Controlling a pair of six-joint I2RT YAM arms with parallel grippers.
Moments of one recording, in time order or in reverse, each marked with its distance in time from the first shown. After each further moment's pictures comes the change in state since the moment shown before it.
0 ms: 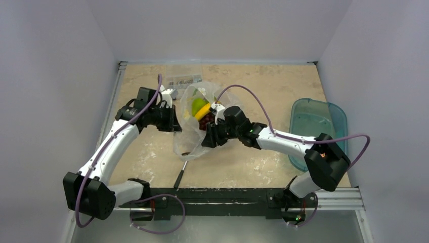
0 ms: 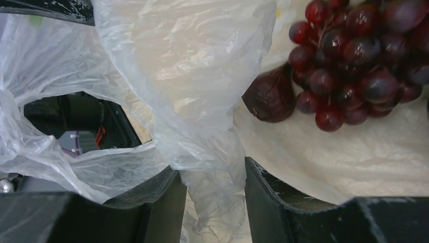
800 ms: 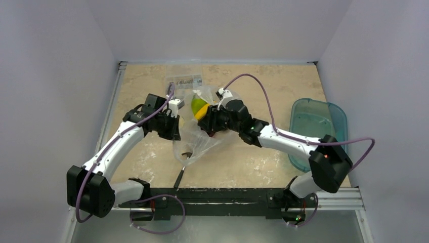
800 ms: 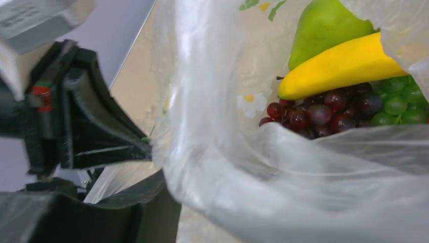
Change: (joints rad) left arm -0.065 0.032 -0.100 -0.018 -0.099 0.173; right arm 0.001 -0.050 0.037 0.126 0.251 0.132
